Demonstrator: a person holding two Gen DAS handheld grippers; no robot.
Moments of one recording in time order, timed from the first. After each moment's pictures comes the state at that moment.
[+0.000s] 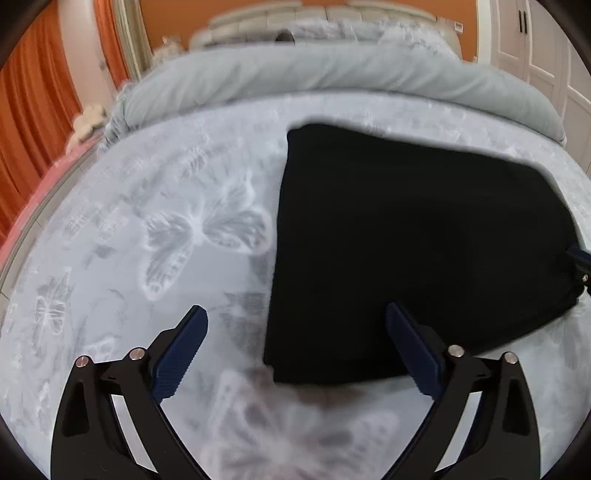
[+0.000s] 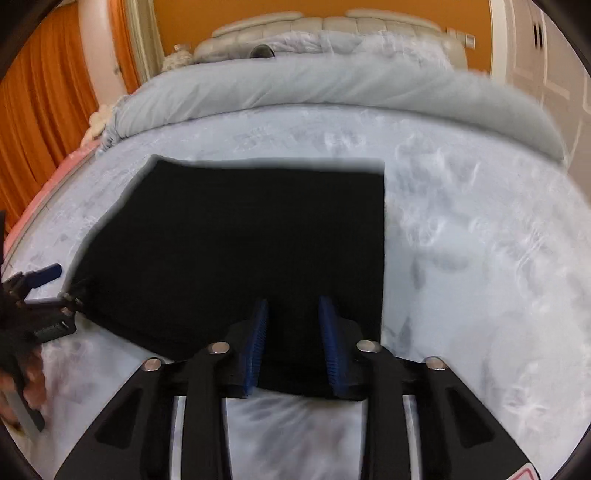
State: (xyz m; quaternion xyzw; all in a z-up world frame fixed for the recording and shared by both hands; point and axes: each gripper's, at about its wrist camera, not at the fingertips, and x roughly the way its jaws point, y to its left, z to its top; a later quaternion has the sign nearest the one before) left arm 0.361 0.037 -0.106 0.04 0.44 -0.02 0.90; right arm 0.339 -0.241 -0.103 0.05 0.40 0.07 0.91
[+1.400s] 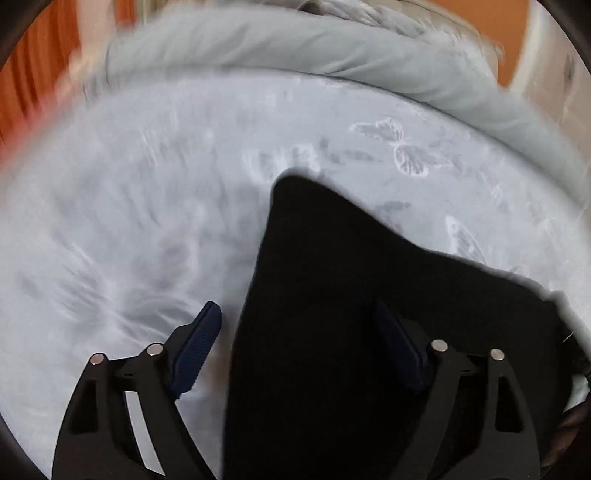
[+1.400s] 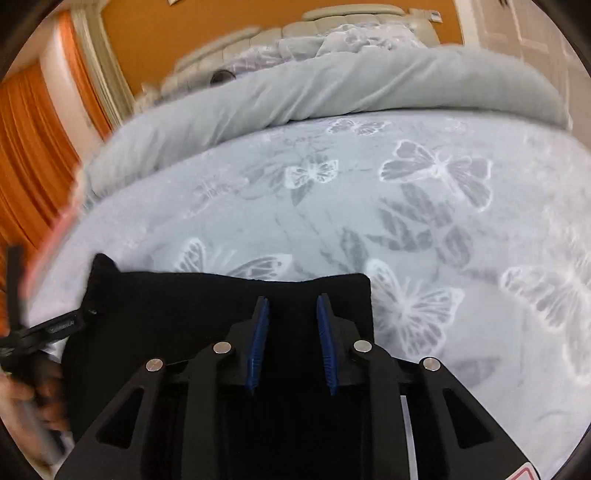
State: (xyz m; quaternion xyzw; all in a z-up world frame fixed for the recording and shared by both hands) left arm 0.495 0.049 -0.119 -0.12 0.47 -0.02 0.87; right arm 0.444 -0.277 -0.118 0.12 0.39 0.03 0.91
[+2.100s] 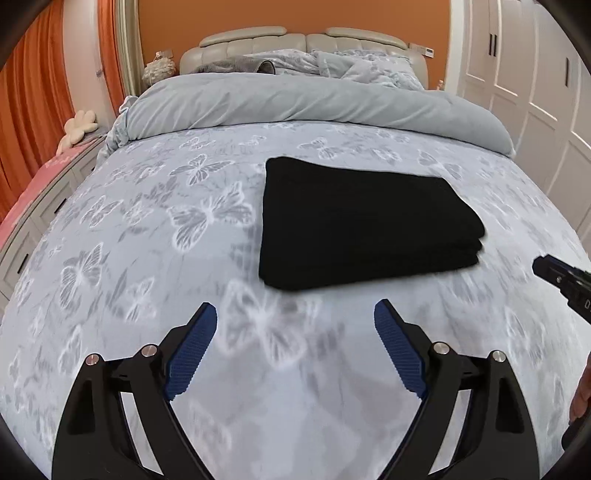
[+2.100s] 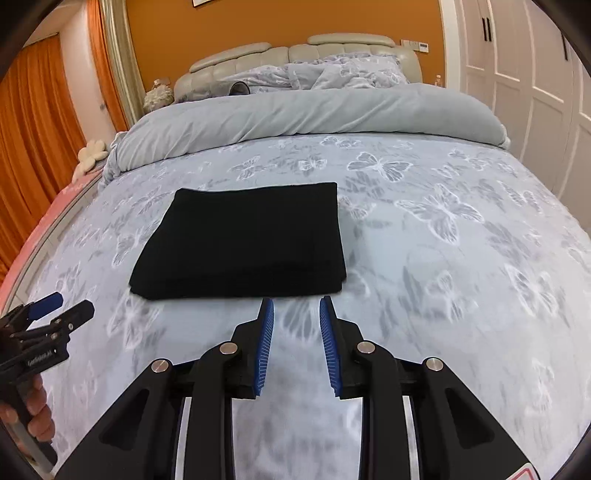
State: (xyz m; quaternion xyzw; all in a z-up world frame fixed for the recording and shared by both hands) left arm 0.209 0.031 -0.007 0.03 0.40 -0.06 0.91; right arm 0.175 -0.221 -0.015 0.07 0.38 -0.02 0.92
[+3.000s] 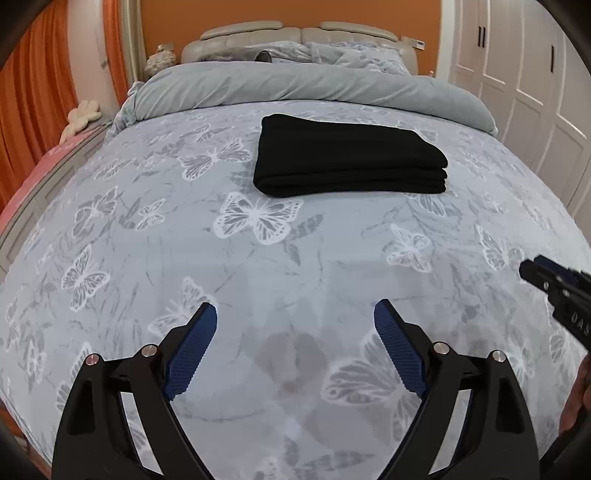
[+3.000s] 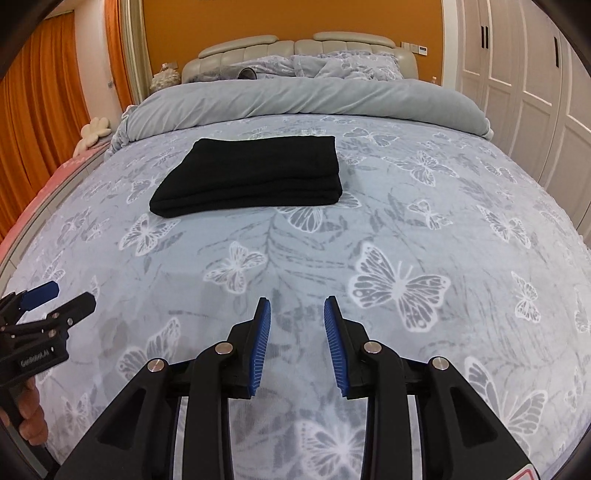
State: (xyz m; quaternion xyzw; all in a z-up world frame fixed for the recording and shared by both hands) left arm 0.098 0.036 -0.039 0.02 0.41 -0.06 0.91; right arm 0.073 -0.193 -0.051 0.03 0.39 -0.03 0.92
